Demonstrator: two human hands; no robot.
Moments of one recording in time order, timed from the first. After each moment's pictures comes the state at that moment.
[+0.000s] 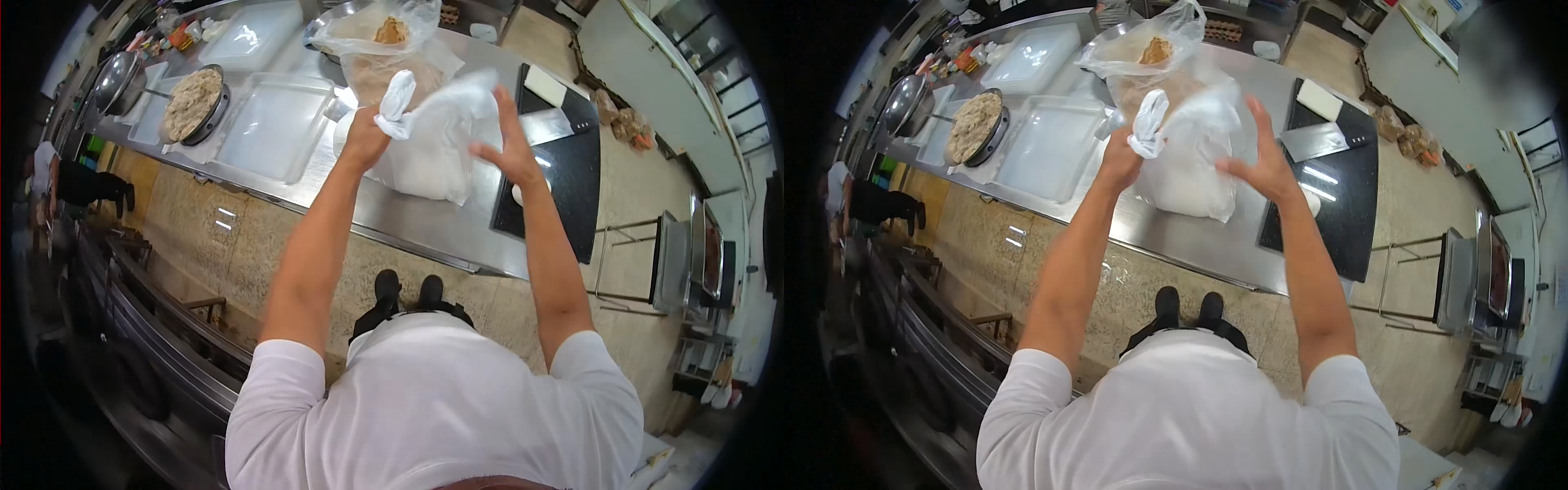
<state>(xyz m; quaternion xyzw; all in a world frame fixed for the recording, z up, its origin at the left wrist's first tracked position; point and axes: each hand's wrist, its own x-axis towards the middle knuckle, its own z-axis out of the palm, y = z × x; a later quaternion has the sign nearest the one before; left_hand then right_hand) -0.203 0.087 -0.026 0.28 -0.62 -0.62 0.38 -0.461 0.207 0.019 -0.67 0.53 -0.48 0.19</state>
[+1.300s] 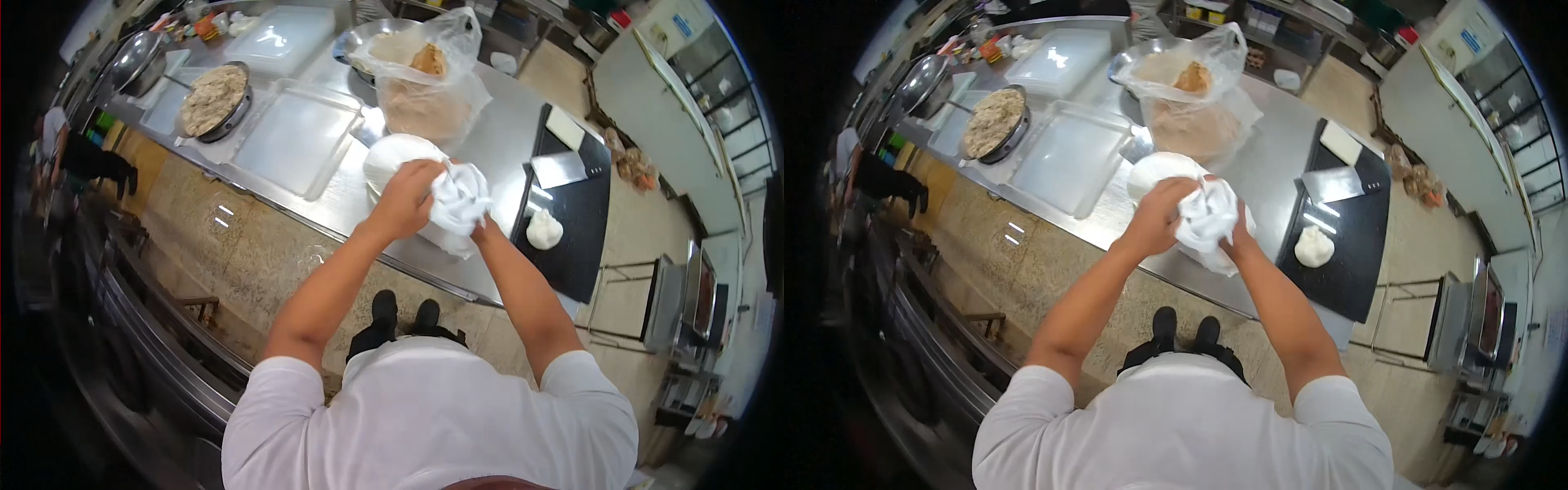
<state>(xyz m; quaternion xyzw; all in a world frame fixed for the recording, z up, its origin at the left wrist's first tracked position) -0.176 0.138 -0.014 0.23 -0.83 -0.23 0.44 -0.359 0.175 -0.051 -0.67 0.51 -0.48 0.24</state>
